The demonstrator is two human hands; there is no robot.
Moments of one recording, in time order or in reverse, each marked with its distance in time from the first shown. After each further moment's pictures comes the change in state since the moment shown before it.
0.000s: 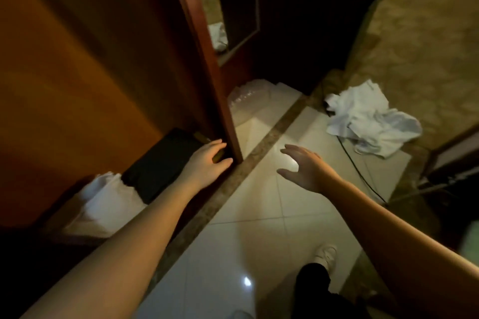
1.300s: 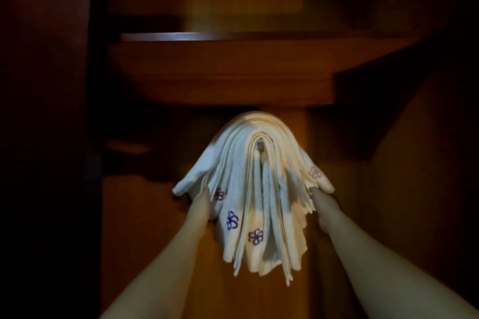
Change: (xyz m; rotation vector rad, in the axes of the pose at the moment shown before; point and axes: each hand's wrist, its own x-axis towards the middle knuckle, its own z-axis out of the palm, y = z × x) left_hand -0.072 -0.102 -0.621 -1.219 1.447 -0.133; right_hand 0.382 -0.689 -0.244 1.123 0.028 -0.277
